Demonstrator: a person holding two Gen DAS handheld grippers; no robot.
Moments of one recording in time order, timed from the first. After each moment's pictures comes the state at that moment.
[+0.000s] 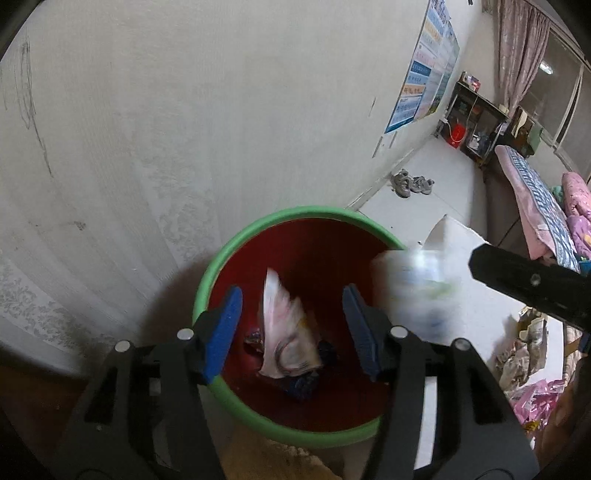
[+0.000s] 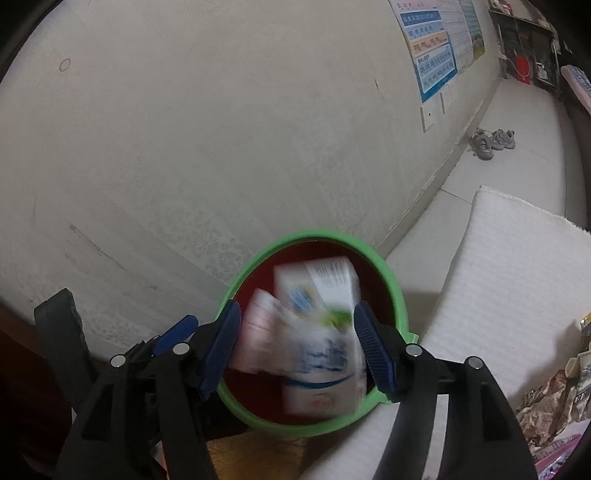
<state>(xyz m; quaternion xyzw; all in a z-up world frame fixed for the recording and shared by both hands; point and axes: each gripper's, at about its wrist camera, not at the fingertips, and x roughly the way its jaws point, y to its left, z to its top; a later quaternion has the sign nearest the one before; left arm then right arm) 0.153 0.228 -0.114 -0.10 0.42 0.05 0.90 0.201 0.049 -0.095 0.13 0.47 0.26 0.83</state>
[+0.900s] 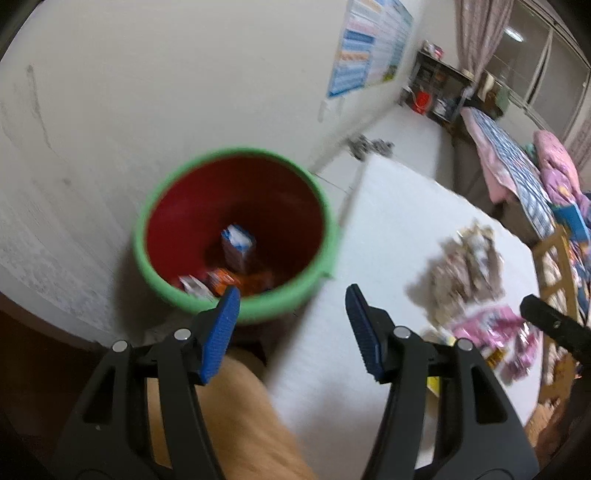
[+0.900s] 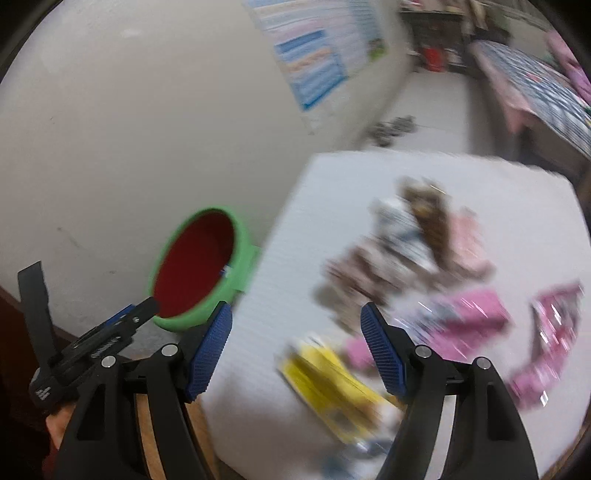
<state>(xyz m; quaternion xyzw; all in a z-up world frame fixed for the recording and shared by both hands) 0.066 0.119 -0.104 -0.07 0.46 -0.02 0.88 0.049 -0.134 -0.093 0.17 0.46 0.11 0.87</state>
